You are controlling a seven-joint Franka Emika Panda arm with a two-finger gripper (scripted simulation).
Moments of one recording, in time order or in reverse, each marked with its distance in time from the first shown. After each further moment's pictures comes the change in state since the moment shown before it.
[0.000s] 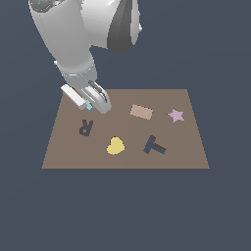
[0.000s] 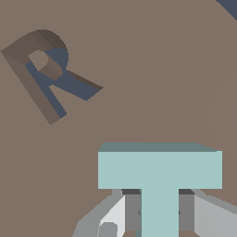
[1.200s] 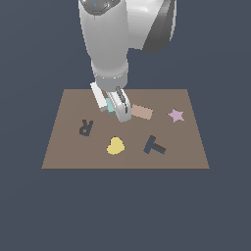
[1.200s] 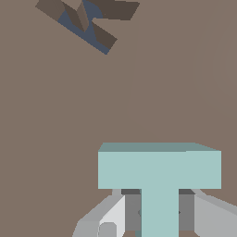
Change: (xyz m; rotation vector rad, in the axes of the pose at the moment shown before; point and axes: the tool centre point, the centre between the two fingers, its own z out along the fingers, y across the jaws) arm -0.051 -0.071 -0.003 0.000 0.000 0.376
